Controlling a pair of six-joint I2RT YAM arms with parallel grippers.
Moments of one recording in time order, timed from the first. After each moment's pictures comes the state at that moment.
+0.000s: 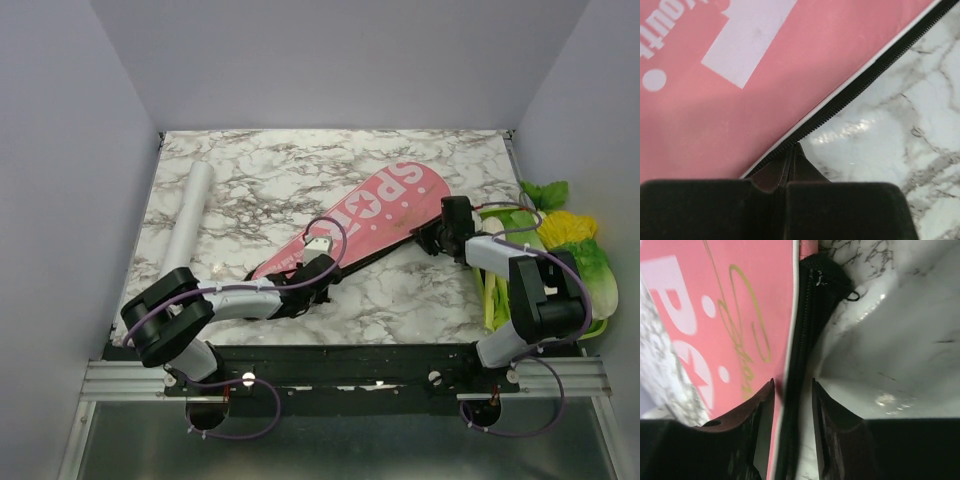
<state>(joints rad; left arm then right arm) -1.00 1.52 0.66 0.01 -0.36 -0.70 0.15 1.59 0.73 0.04 0.04 1.18</state>
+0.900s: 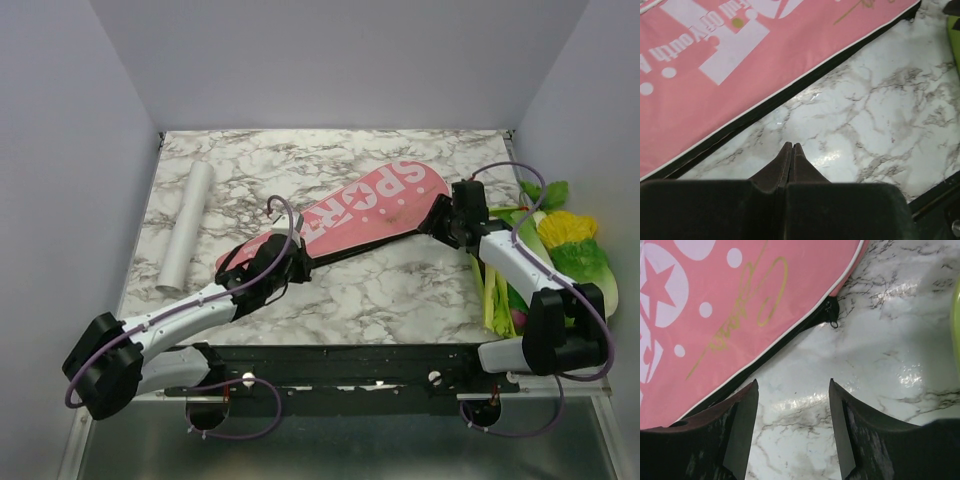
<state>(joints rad) -0.80 1.12 0.56 0.01 -0.22 -0.60 0.15 1.36 0.83 -0.30 0.02 0.59</state>
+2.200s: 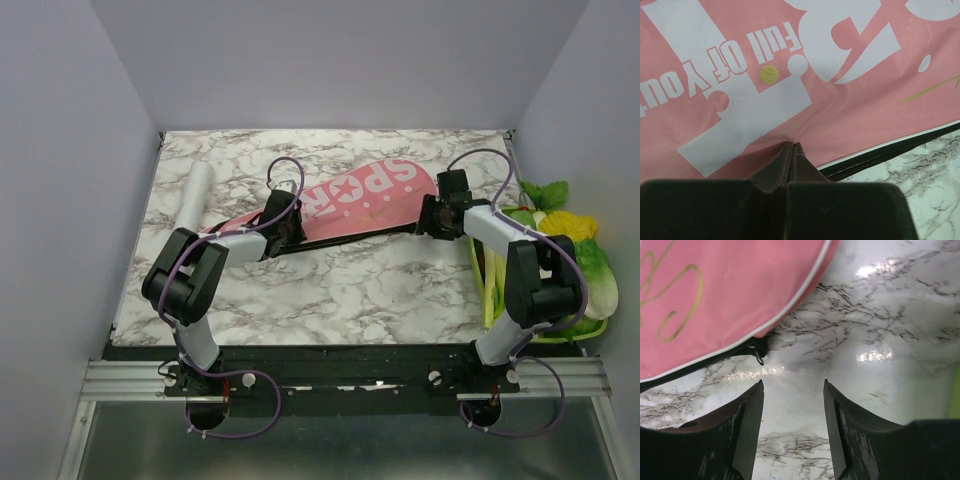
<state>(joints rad) -0.47 1.77 0.90 0.15 -0.03 -0.52 0.15 1.66 1.02 -0.37 0.07 0.35</state>
